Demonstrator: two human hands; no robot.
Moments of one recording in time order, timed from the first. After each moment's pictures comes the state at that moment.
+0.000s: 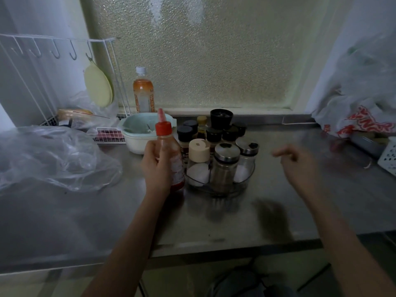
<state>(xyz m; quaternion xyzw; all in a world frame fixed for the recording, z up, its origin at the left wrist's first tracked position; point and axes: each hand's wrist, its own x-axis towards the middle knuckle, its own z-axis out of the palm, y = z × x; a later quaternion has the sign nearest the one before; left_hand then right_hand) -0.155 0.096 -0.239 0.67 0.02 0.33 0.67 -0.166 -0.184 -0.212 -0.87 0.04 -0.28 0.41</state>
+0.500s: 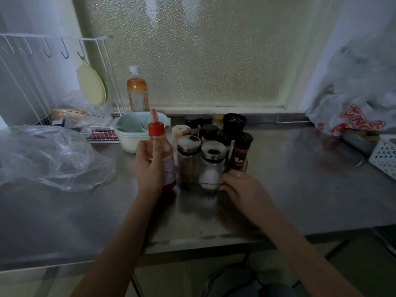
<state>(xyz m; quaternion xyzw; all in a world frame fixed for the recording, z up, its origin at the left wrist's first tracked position) -0.155 0.097 -0.246 0.67 0.02 0.34 0.66 -0.201 -0.123 -0.248 -0.94 -0.23 -0.18 0.18</state>
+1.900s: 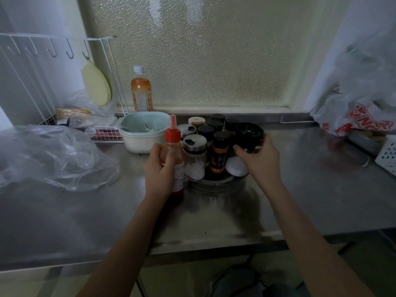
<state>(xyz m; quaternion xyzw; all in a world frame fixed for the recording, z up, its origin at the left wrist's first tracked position) -0.152 0.094 -0.254 0.72 -0.05 0.33 0.61 -0.152 -0.121 -0.215 -0.83 0.03 -0.29 0.48</state>
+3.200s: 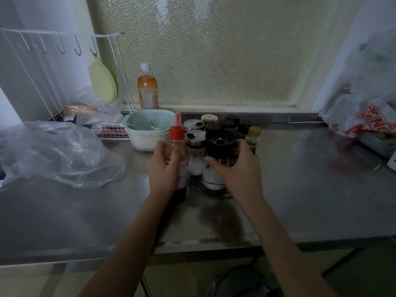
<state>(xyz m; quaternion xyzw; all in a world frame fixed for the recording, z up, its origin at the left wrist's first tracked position) -0.146 0.098 -0.259 0.74 -0.03 0.35 0.58 -0.180 -0.064 -0.221 -0.86 -0.04 -0.27 0.43</state>
